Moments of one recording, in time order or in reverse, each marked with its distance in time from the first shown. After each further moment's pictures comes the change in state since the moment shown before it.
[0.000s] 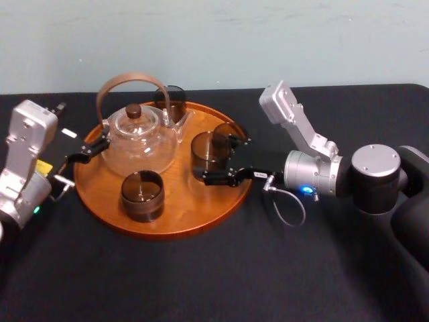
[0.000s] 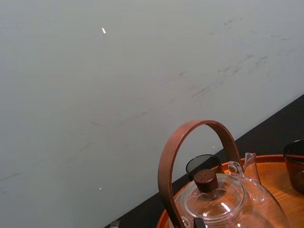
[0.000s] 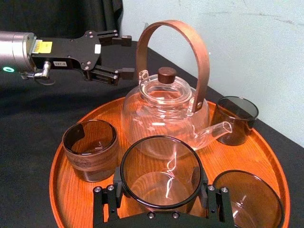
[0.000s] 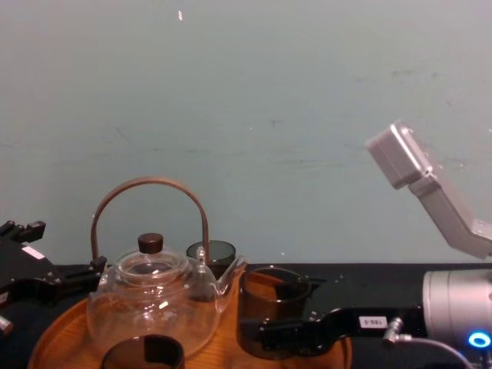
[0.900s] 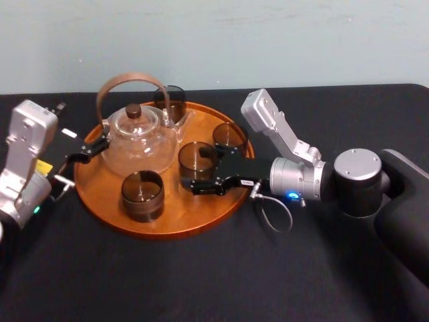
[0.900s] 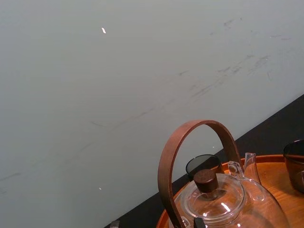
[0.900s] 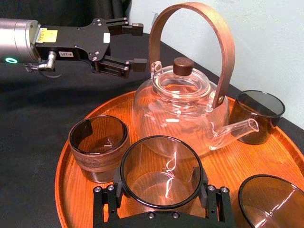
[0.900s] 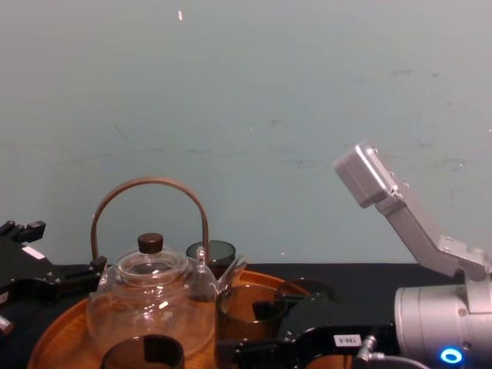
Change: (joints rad) left arm 0.000 0.000 0.000 0.000 0.000 0.000 0.000; right arm 0.023 -0.049 -0.034 0.065 -0.022 -0.003 0.009
